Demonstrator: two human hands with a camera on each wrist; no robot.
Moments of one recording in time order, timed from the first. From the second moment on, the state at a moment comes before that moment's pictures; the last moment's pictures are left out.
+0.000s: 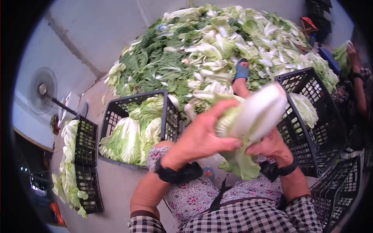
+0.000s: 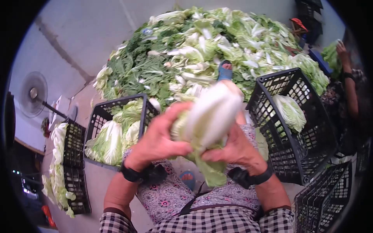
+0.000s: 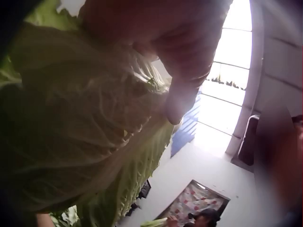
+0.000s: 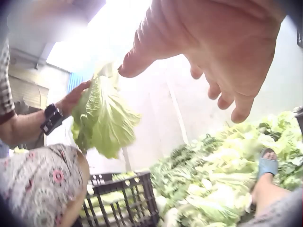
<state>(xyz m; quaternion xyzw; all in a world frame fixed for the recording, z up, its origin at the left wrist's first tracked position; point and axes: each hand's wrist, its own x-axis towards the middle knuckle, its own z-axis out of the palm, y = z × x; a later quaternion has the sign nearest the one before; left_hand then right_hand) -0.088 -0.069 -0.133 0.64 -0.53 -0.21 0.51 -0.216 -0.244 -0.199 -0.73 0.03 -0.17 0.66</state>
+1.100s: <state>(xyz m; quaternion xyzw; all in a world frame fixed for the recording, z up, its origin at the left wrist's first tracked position) -0.075 -0.086 -0.196 0.63 -0.35 -0.40 0.57 -0.196 -0.248 -0.237 -0.45 0.10 -0.14 0.88</state>
